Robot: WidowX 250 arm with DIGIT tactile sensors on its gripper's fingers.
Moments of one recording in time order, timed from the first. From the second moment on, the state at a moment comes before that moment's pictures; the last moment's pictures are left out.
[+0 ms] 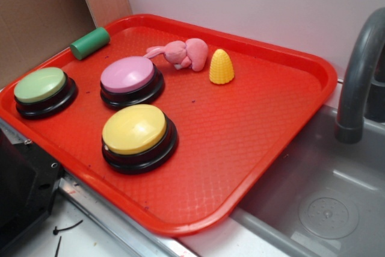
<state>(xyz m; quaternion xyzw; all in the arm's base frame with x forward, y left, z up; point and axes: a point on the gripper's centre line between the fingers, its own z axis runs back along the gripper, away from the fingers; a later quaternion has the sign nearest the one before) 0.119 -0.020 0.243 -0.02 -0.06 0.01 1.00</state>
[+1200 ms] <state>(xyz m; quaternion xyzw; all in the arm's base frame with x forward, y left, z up) 0.223 -0.049 0.189 0.00 -0.13 0.21 0.97</state>
